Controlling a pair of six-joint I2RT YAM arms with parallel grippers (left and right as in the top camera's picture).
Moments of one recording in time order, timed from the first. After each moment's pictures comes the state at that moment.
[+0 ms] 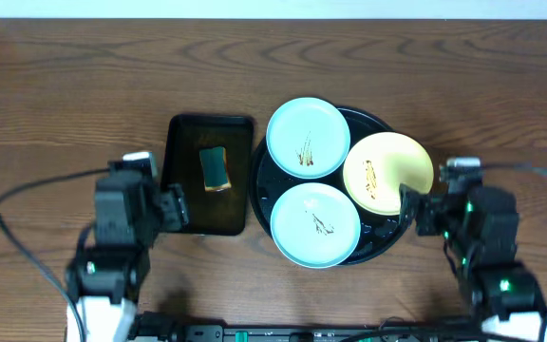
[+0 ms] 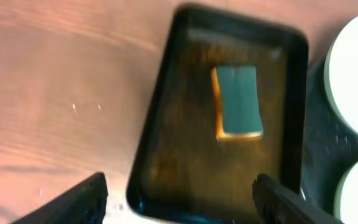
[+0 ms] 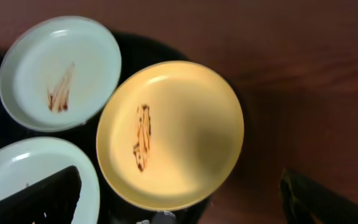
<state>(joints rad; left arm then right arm) -0.03 0.86 0.76 -0.78 -0.03 -0.19 0.09 0.79 0.61 -0.54 -0.06 0.11</state>
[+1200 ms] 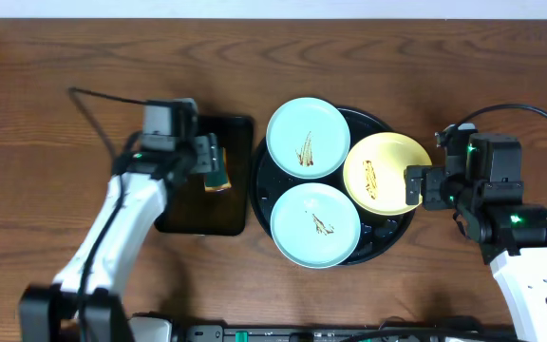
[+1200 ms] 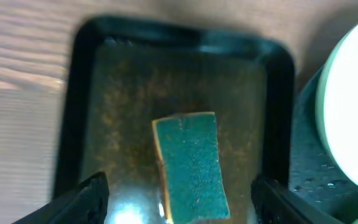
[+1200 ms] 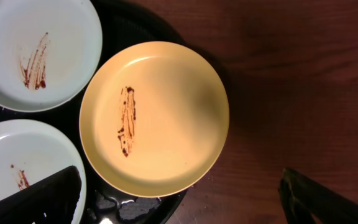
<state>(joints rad) -0.14 1.49 0.96 -0.50 0.02 -0.20 0.06 1.07 0.89 -0.75 -0.05 0.02</state>
